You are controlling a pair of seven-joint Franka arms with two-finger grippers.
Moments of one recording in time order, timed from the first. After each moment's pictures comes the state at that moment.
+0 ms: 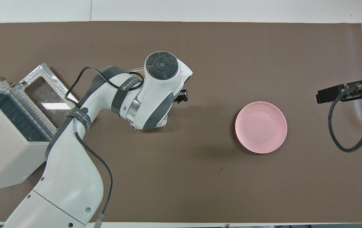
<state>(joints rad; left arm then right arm) -0.61 0.54 -0.03 -1.48 0.03 1.97 -0.61 -0.08 -0.06 0.13 -1.59 0.01 1.57 -0.05</state>
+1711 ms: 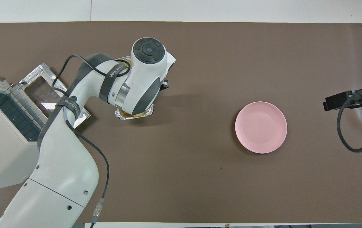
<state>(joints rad) -0.60 0.60 0.10 -1.34 0.07 1.84 -0.63 -0.11 -0.06 0.14 -1.61 0.01 1.51 -0.06</state>
